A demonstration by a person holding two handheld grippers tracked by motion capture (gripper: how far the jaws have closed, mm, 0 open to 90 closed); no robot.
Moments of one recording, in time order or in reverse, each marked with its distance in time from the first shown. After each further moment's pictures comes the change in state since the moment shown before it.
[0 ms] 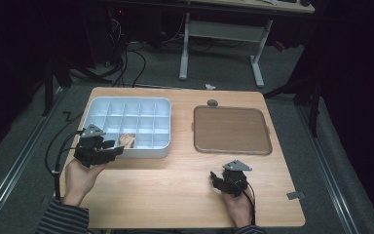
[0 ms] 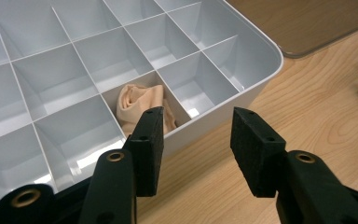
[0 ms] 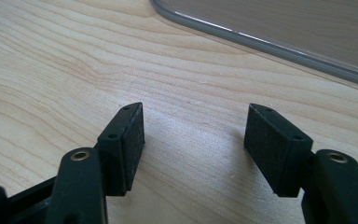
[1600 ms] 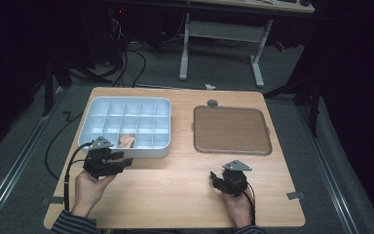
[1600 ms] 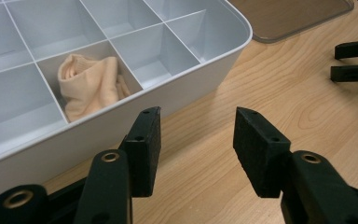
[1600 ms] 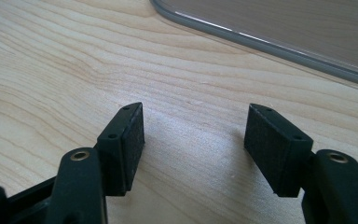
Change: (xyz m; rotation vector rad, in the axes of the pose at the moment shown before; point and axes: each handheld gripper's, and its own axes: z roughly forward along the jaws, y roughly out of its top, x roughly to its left) left arm -0.019 -0.027 0.020 0.008 -0.085 -0.032; right arm 0.000 0.000 0.000 0.000 0.000 0.001
